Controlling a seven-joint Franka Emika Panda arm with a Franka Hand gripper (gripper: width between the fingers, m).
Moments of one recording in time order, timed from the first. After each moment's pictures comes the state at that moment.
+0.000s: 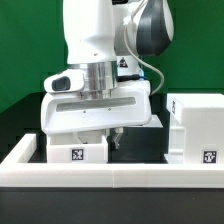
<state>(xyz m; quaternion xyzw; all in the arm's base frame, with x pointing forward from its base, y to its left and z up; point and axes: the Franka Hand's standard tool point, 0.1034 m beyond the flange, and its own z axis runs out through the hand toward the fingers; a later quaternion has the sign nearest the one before) 0.538 -0.078 0.006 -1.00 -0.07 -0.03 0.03</state>
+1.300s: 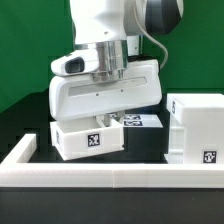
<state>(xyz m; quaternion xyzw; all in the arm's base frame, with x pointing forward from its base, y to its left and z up) 0.552 -0.057 0.040 -0.98 -0.16 -0.03 0.05</state>
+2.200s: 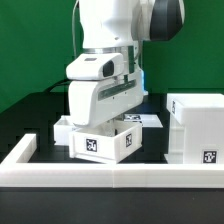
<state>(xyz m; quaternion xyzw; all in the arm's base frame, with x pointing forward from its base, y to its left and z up) 0.541 -0.053 0.033 -0.85 -0.52 -0.02 0.02</state>
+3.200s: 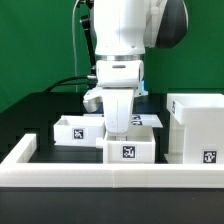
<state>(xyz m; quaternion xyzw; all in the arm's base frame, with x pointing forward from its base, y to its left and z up) 0.534 -0.029 0.018 -0.73 -0.68 -0.01 0.00</state>
